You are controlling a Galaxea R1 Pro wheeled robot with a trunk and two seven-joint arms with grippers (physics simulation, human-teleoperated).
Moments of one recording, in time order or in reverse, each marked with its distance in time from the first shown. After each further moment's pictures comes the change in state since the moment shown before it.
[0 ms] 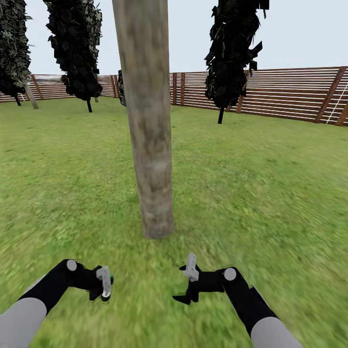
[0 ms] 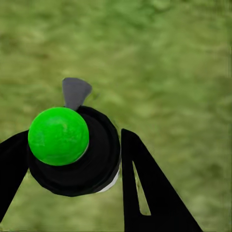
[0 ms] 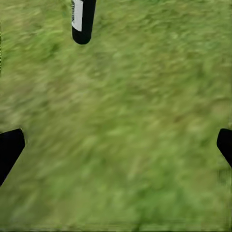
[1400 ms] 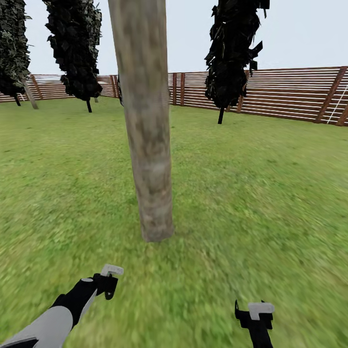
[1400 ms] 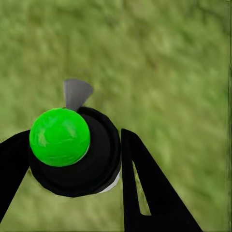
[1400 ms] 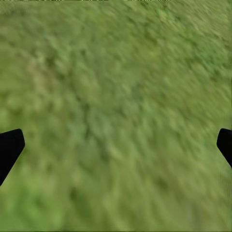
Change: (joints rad) left arm -0.006 -0.183 0.275 0.273 0.335 0.180 0.795; right arm 0.087 -0.102 -0.317 0.676 -0.163 -0.480 -1.333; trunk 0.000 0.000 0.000
